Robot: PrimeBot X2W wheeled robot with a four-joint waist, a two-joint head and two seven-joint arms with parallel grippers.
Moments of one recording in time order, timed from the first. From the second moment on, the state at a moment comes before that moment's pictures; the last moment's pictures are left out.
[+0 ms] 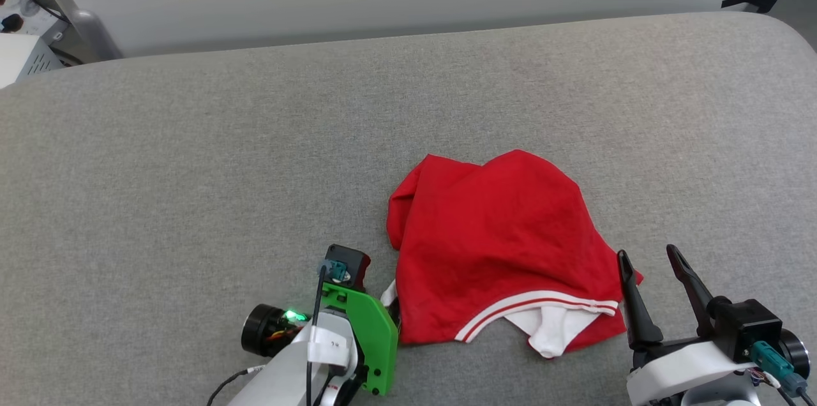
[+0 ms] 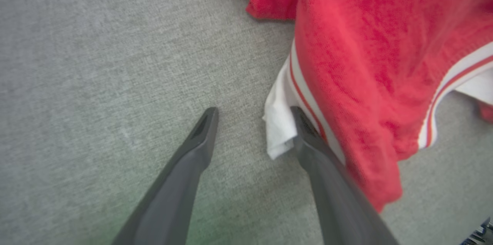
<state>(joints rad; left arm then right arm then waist) -0.34 0.19 -0.66 0.47 -0.53 0.09 0.28 0.05 -0.07 0.03 0.06 0.13 0.13 -0.23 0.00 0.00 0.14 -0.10</state>
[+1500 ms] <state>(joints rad) -0.21 0.41 -0.31 0.49 -0.70 0.17 -0.05 0.06 -0.06 0.02 0.12 0.12 0.13 -0.22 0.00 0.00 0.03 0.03</state>
